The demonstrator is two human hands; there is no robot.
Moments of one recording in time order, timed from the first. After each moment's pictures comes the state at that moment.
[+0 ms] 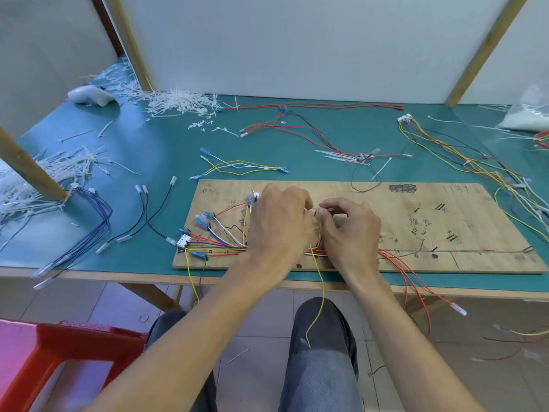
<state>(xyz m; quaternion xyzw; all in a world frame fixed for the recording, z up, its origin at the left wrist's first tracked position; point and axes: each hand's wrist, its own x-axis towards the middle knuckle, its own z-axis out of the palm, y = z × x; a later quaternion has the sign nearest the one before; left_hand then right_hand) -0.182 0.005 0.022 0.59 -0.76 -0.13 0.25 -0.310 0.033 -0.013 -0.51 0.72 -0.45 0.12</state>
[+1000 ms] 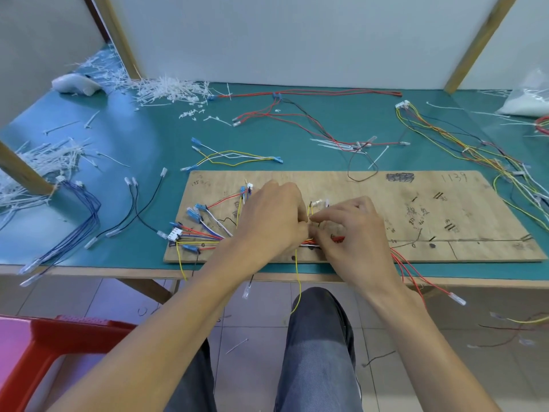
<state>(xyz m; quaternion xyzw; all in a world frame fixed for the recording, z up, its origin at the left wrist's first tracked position) -0.176 0.002 0.031 0.55 -0.81 -0.17 0.12 -0.330 0.066 -0.011 -0.66 0.66 -0.35 0.08</state>
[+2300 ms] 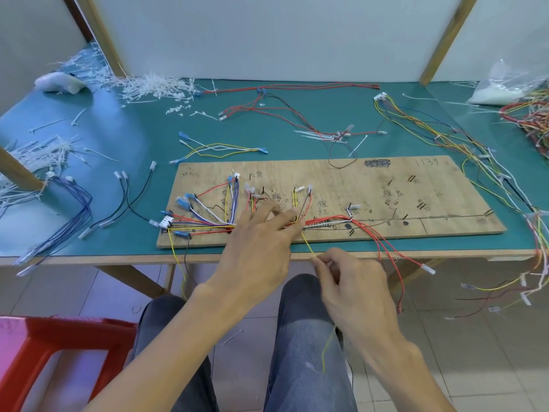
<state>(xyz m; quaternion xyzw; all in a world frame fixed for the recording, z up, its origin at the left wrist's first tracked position) -0.152 0.077 0.006 0.42 -0.90 -0.02 0.13 -0.315 0.166 -0.020 -0.61 0.73 -0.29 0.11</state>
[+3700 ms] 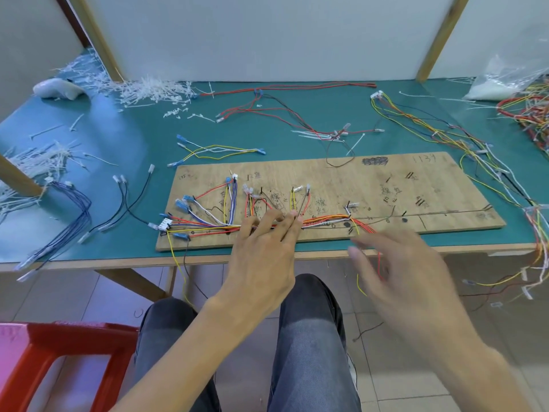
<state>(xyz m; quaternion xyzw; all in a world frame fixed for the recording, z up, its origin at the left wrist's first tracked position) -0.161 0.090 -0.002 0.46 -0.88 0.04 0.05 -0.357 0.188 0.028 -0.62 0.74 -0.26 0.03</state>
